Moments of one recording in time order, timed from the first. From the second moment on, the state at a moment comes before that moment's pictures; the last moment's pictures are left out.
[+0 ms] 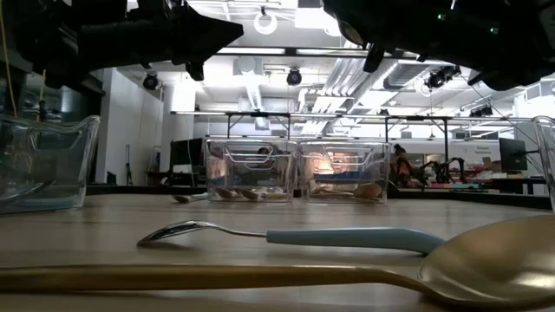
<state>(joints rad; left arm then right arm) 0.00 1.37 0.34 1.23 -0.03 -0.03 0.14 1.56 0.42 1.52 0.19 0.02</state>
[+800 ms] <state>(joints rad) 0.00 1.37 0.34 1.22 -0.03 -0.03 0.32 1.23 0.68 0.36 0.41 0.02</state>
